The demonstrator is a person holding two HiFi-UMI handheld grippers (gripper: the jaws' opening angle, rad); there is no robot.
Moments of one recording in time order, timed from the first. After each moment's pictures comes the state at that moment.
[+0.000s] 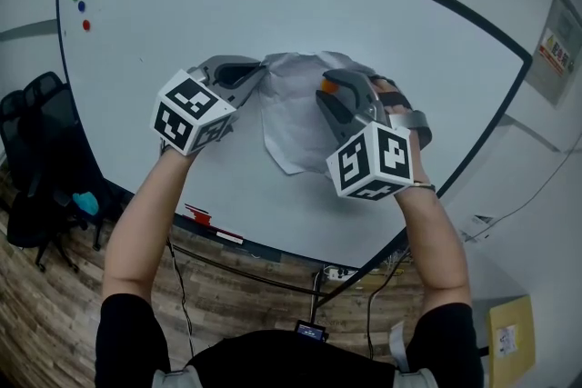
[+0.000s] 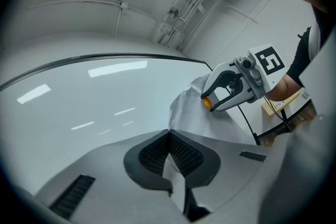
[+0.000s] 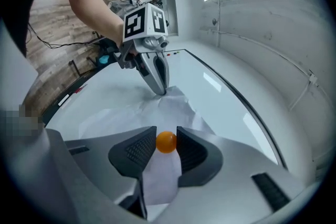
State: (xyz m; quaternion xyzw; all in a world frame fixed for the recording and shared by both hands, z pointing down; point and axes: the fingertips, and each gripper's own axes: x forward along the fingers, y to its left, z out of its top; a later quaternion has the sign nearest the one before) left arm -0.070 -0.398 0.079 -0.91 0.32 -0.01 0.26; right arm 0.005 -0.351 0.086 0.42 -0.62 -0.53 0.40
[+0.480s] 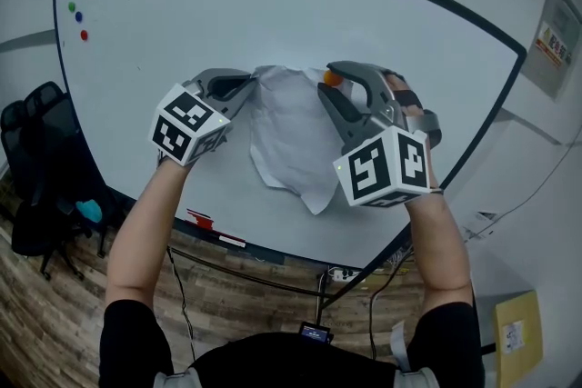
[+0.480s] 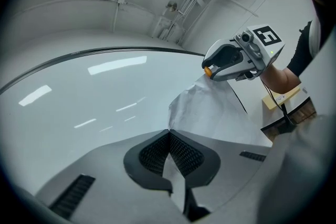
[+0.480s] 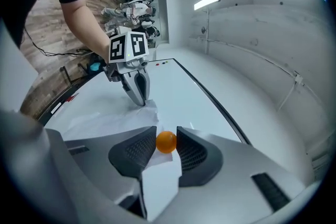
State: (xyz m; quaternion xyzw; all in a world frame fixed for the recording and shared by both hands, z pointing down) left arm -0.073 -0.404 0.096 -0.91 0.34 -0.04 0.25; right arm 0.005 -0.316 0.050 0.43 -0.62 -0.55 0.34
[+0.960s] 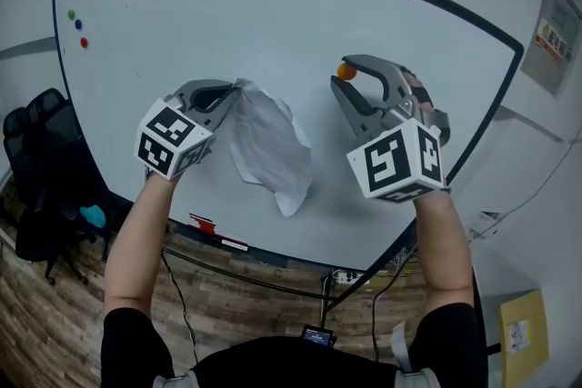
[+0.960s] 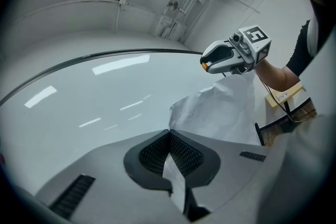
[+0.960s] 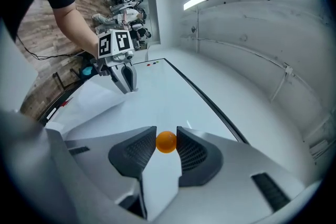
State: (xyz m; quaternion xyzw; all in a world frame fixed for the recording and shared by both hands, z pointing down) left arm -0.098 -0.398 0.103 -0.90 0.36 -0.04 0.26; right arm 0.029 -0.312 0.029 0.46 -0.64 -0.54 0.31
